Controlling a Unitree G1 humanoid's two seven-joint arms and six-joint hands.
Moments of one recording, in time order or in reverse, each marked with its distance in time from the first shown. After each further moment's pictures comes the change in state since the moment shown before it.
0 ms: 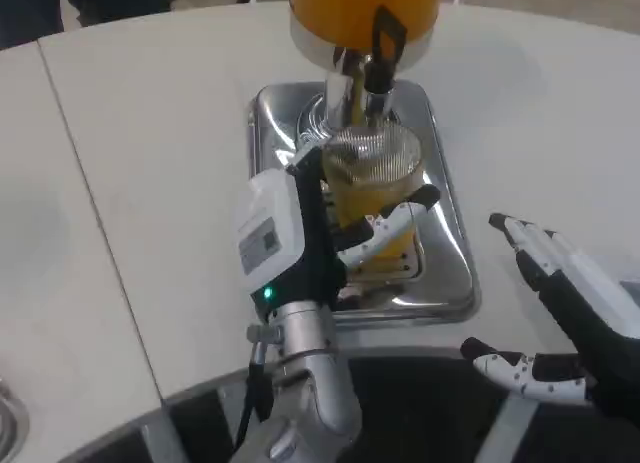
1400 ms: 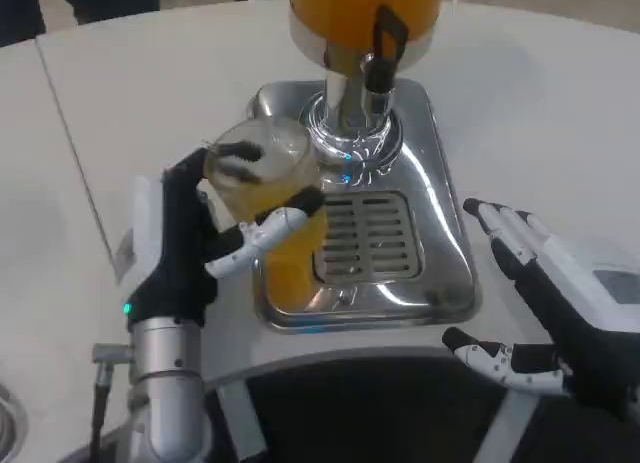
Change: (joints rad) left arm 0.325 0.263 0.203 -0.495 -0.154 -0.170 -0.401; right arm -0.038 -0.036 0.055 0.053 -0.002 -0.056 -0.095
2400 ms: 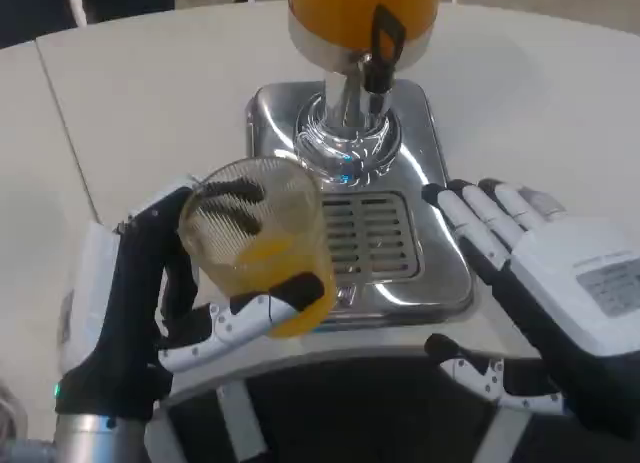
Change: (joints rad) left arm 0.454 0.031 0.077 -0.609 -0.006 -0.081 -0.258; right arm 0.084 -0.058 -0.027 -0.182 -0.102 -0.177 -0.004
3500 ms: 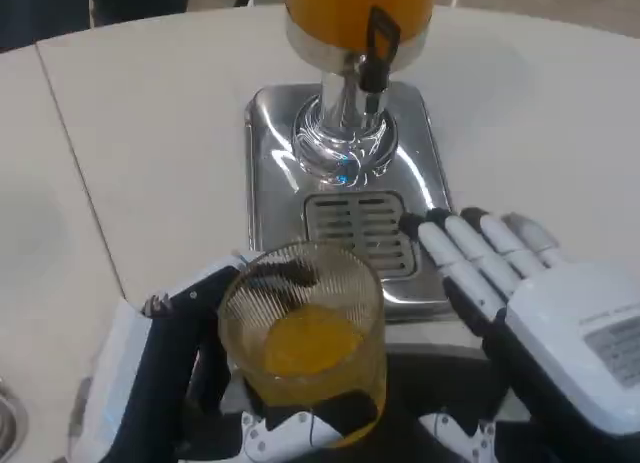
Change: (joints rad) left arm 0.304 -0.043 -0.045 -0.234 0.046 -0.087 -0.105; right arm 0.214 0.156 -0.016 -0.220 -0.042 -0.103 0.050
